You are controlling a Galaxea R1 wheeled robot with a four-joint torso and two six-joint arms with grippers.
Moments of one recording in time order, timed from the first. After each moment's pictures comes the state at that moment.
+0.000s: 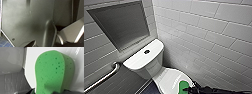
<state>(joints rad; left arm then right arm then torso) 1.49 2.97 -2.57 -0.13 -0.11 0.09 -0.65 2.65 -1.94 0.40 -0.20 0.12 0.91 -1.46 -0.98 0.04</state>
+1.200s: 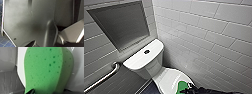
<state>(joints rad) 1.49 2.97 -2.57 -0.13 -0.11 0.08 -0.68 2.81 -2.18 0.40 -0.26 0.12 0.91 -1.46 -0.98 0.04</state>
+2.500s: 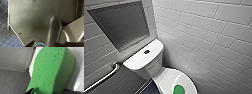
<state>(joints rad) 1.51 2.94 -2.57 -0.13 -0.09 0.08 -0.92 2.85 -2.07 0.13 0.30 0.09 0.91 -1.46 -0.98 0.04</state>
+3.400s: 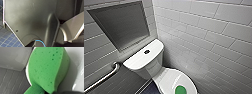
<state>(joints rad) 1.51 2.95 -2.56 -0.13 -0.05 0.08 -0.92 2.82 -2.09 0.06 0.31 0.10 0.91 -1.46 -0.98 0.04</state>
